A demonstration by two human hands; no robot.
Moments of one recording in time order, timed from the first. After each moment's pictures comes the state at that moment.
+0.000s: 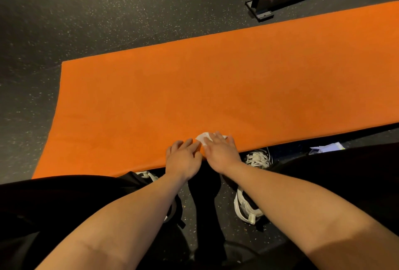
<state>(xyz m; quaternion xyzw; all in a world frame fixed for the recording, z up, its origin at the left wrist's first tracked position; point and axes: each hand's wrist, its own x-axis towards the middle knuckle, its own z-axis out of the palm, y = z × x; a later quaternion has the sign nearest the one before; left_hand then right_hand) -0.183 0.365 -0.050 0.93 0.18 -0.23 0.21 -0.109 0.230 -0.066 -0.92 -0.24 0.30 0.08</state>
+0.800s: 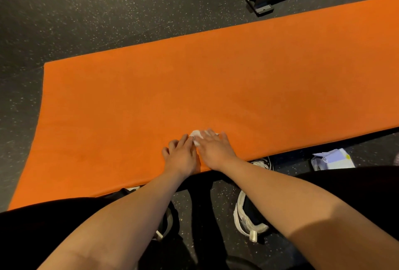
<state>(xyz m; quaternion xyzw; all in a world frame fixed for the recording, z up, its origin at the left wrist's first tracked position) -0.136 0.374 -0.075 0.93 0.20 -0.25 0.21 -0.064 0.251 -0.083 -0.90 -0.27 0.33 0.07</state>
